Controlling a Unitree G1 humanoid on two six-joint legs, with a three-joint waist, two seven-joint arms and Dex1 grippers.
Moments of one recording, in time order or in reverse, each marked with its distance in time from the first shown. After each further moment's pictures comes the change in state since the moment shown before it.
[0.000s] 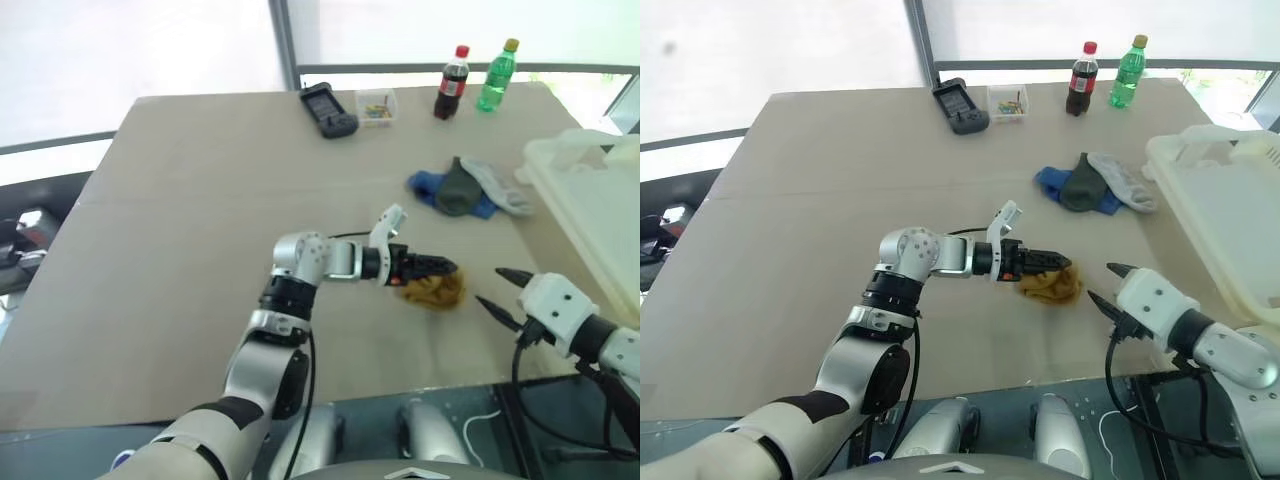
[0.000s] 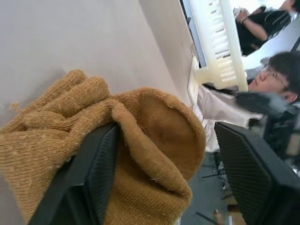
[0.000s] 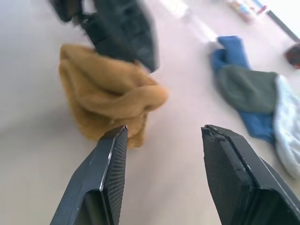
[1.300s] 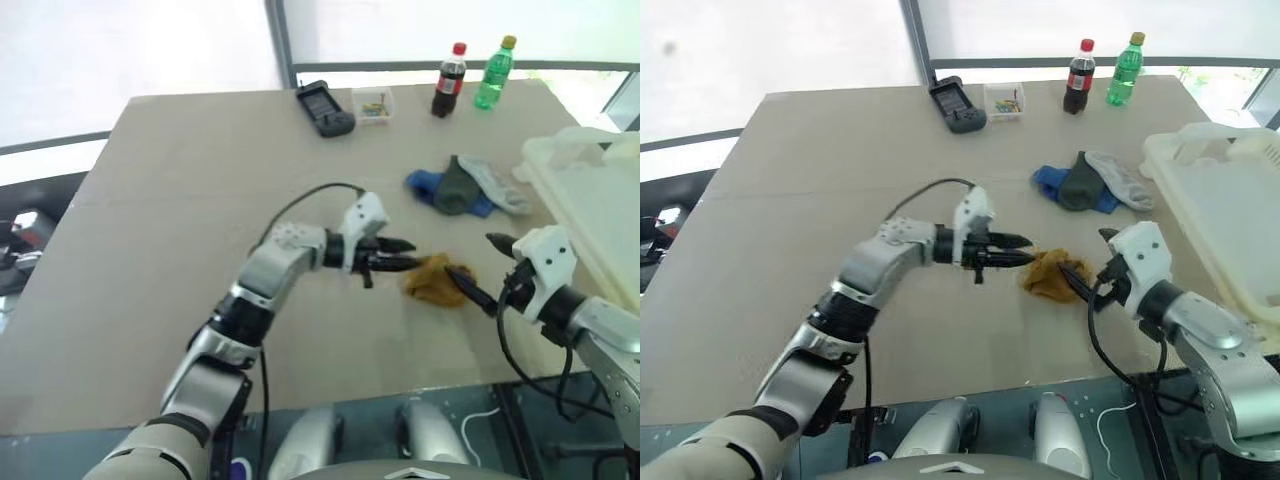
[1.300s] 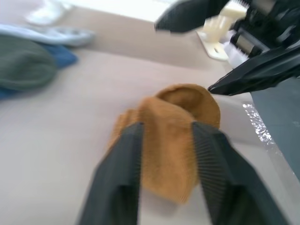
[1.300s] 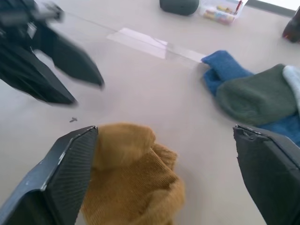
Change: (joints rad) left arm 0.168 0.365 -0.233 -0.355 0.298 -0.763 -0.469; right arm -0.309 0.152 0.111 0.011 0.242 0.412 -0.201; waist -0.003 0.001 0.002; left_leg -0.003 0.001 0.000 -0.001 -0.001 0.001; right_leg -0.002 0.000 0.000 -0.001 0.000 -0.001
